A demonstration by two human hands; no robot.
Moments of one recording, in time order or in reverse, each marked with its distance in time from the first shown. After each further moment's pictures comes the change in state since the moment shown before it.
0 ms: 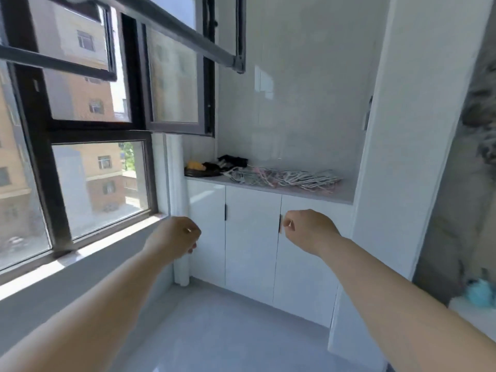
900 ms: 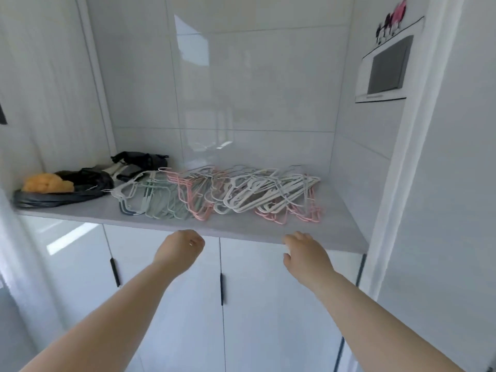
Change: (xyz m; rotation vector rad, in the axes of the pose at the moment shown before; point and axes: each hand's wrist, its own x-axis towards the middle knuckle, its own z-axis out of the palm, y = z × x) left_hand 0.570 0.088 0.387 0.060 -0.192 0.081; right_hand 0.499 0.347 0.195 -0.027 0.033 0.232
